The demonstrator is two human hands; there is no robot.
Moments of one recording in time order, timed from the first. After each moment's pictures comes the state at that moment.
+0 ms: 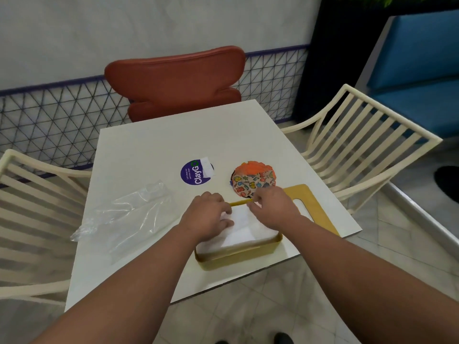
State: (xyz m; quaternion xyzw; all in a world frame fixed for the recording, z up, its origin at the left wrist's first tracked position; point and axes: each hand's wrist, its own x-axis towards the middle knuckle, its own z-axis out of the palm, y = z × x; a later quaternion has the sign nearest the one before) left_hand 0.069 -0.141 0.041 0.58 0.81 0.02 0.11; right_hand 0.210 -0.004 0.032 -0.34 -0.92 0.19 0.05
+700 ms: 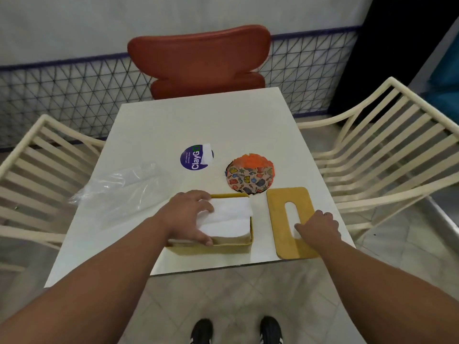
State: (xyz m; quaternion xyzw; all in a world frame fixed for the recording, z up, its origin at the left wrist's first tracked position) left_hand 0.099 -0.135 0.034 0.51 0.84 -0.03 0.19; right_hand 0.317 0.111 -0.052 -0.56 -0.80 0.20 -0.10
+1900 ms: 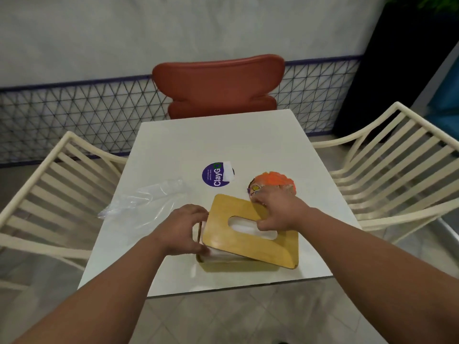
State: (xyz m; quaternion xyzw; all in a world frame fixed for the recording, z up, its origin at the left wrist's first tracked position) left_hand 0.046 -0.208 0.034 0.50 0.84 0.10 0.18; right_hand 0.194 0.034 0.066 -0.10 -0.98 0.16 -0.10
